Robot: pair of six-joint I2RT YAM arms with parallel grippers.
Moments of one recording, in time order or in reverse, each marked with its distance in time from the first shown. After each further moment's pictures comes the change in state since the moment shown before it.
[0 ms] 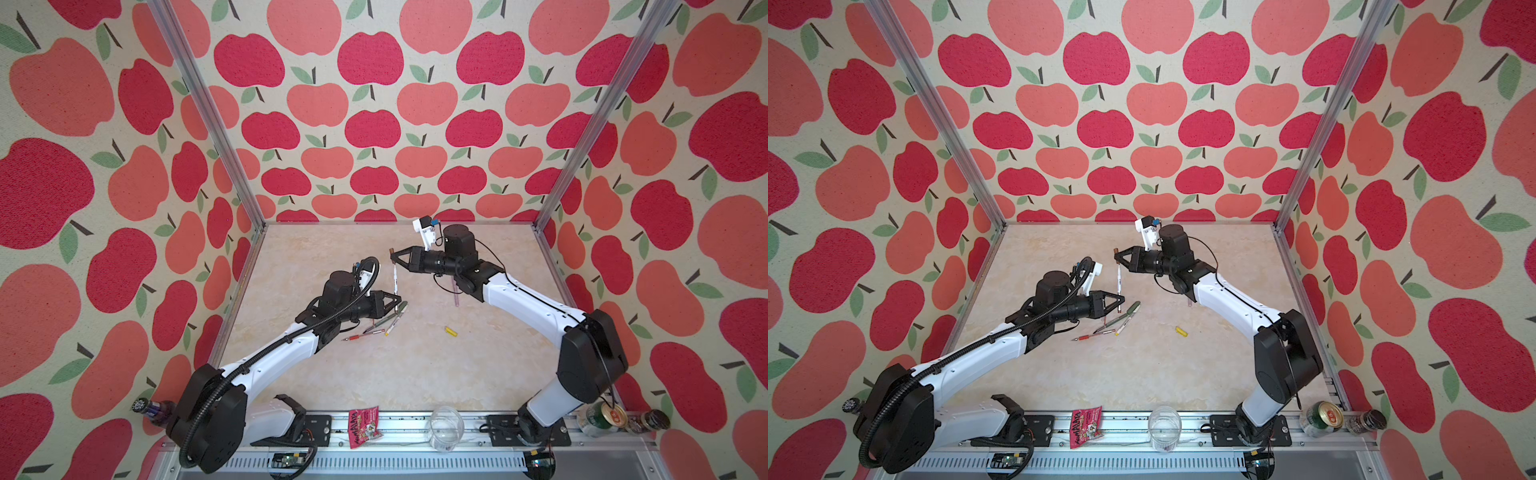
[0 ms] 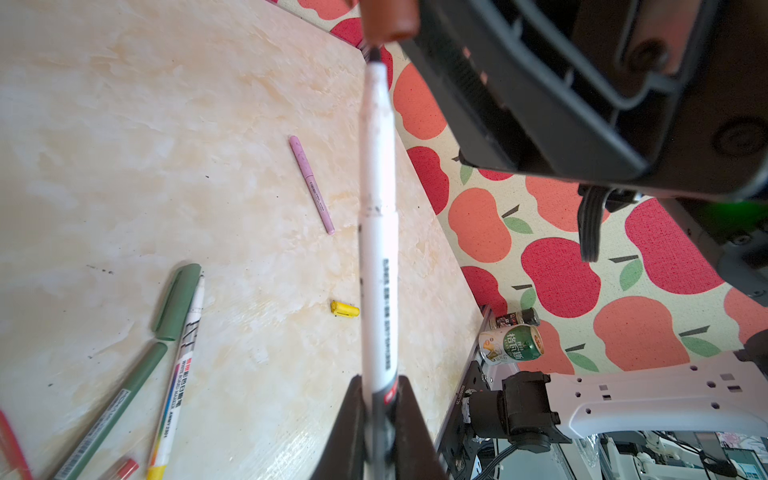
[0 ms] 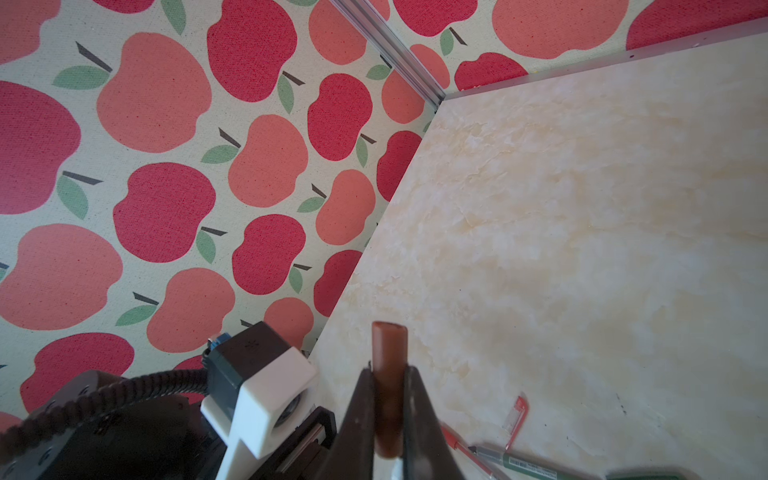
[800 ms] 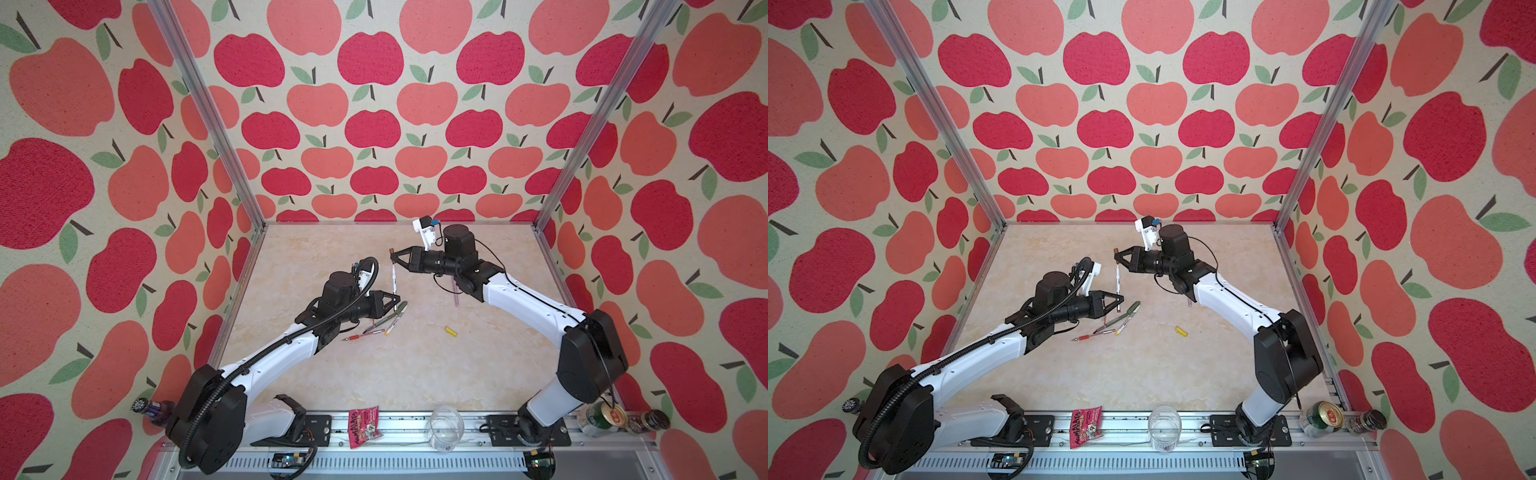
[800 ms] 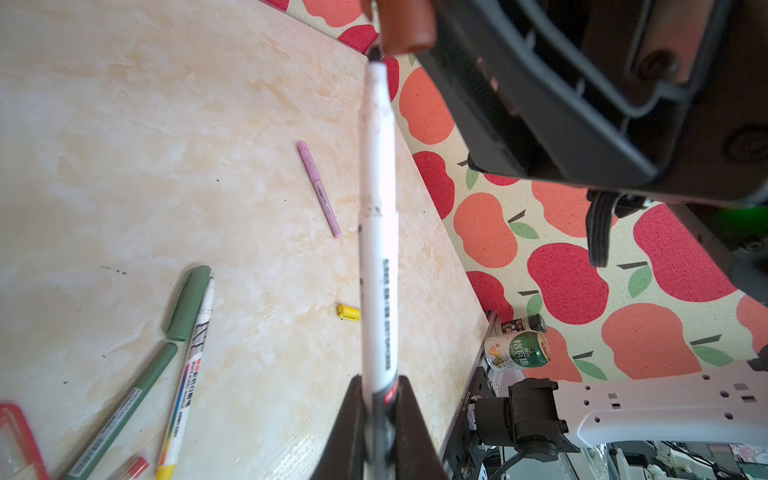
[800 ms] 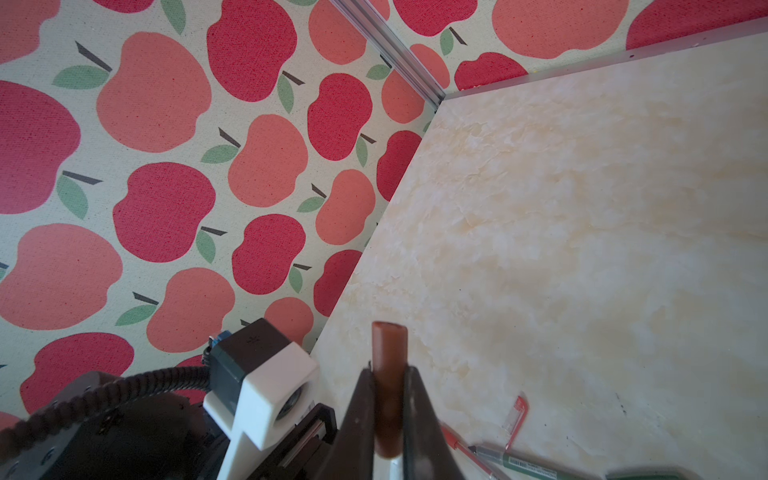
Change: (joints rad) left arm 0.000 -0.003 -0.008 0.005 -0.023 0.000; right arm 0.000 0.000 0.000 0.000 0.000 0.000
